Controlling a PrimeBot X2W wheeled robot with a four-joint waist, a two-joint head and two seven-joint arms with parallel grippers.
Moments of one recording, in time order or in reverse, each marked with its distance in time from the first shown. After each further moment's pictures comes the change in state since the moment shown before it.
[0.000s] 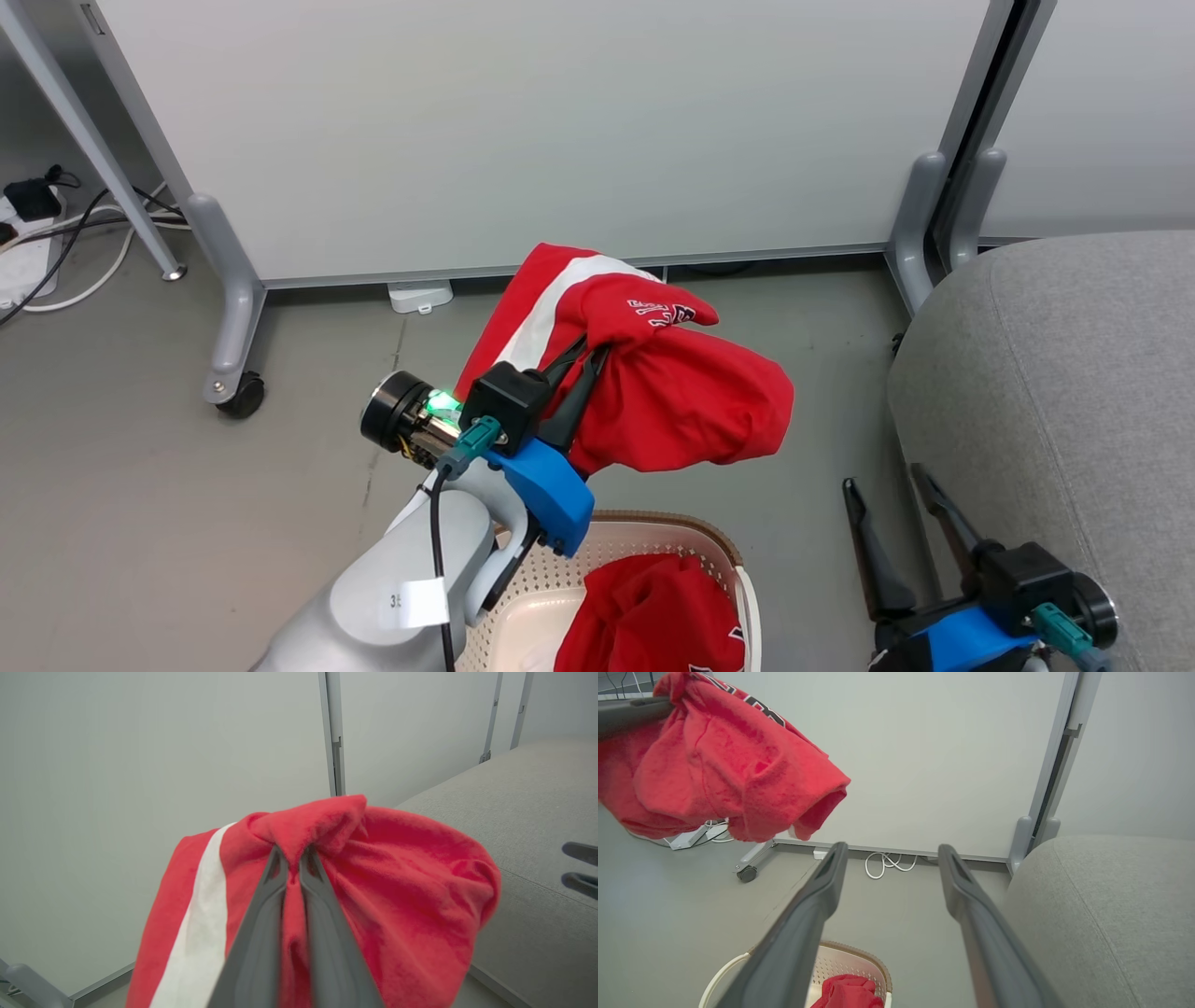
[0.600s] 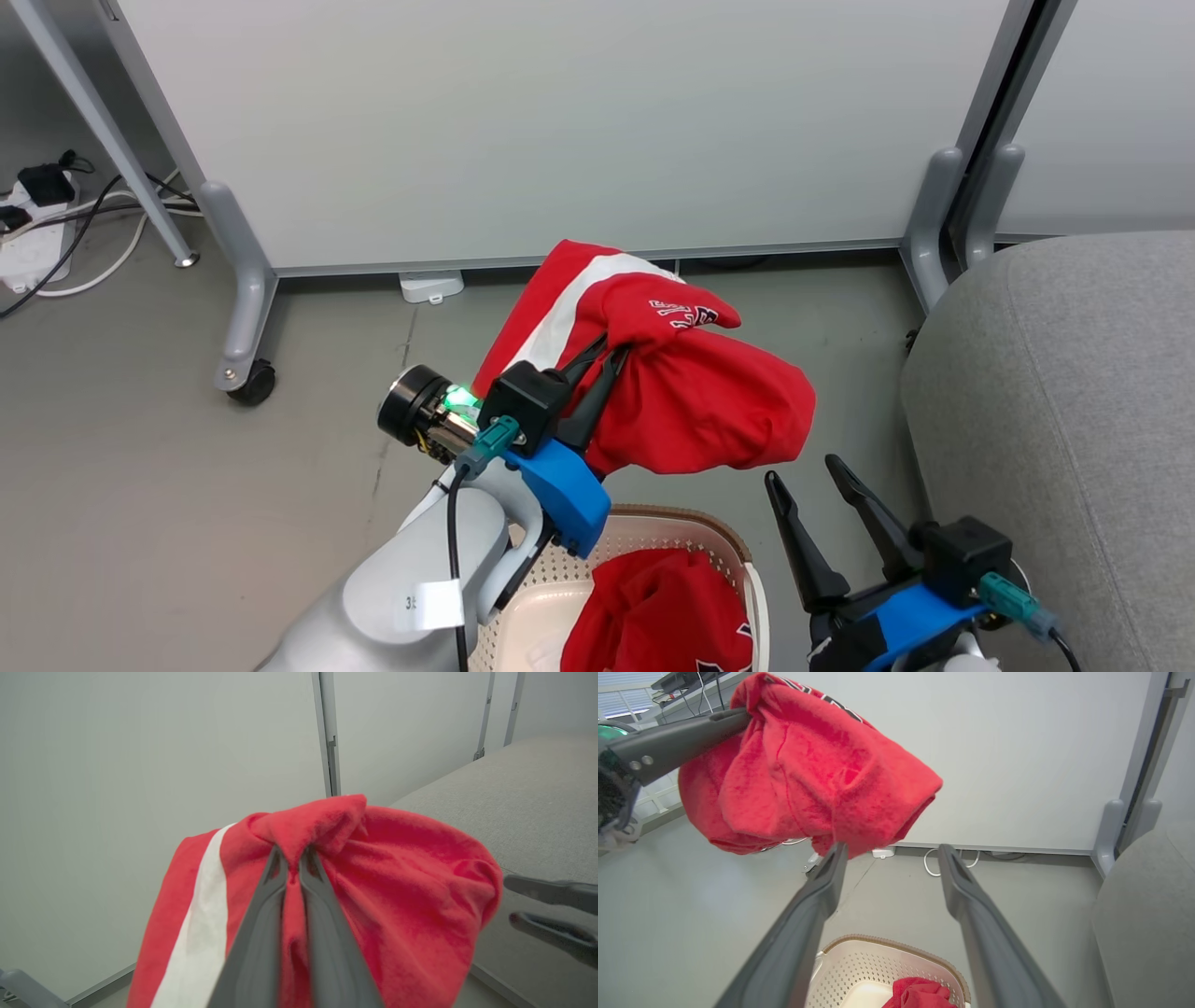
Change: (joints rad) left arm -0.013 -0.012 -0.028 -0.013 0.000 0.000 0.004; right arm -0.086 -0.033 0.197 0.075 0.214 0.000 0.000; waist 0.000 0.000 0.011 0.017
